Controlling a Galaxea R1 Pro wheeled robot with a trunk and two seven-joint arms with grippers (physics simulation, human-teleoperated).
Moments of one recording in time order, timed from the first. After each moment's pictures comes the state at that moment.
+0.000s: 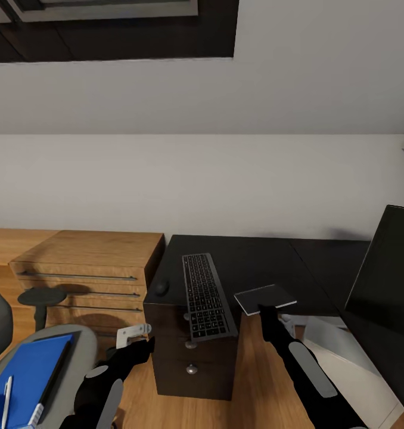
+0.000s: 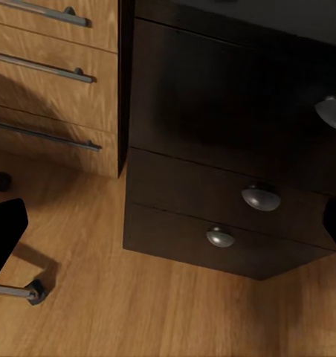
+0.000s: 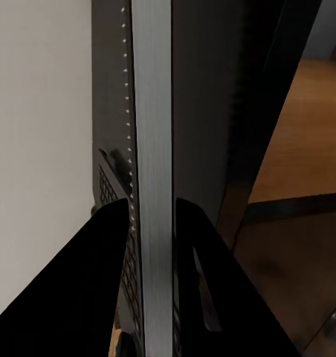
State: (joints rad) left arm -0.11 -0.11 -0.06 -1.53 0.18 0.63 0.23; right arm -0.40 -0.05 0.16 -1.02 -1.59 -0.01 -0.14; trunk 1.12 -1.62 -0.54
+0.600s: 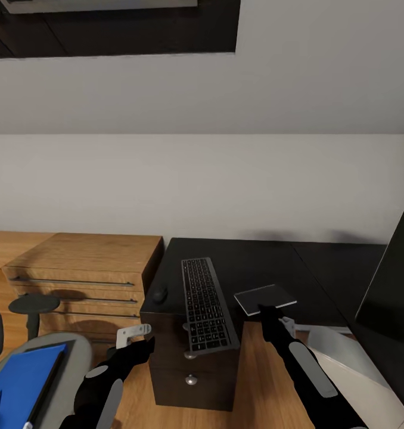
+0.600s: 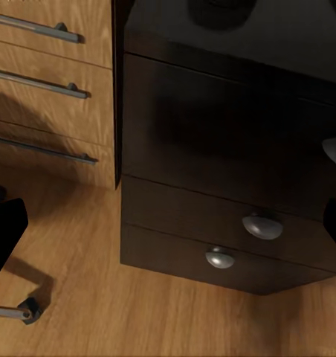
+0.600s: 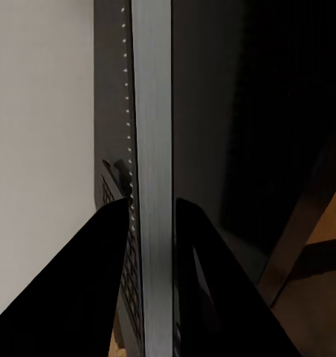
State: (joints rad) left arm -0.11 -0.10 -0.06 -1.53 0.18 0.63 0.23; right arm -0.40 -0.05 0.16 -1.02 -1.60 -0.01 -0.14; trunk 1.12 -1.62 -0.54
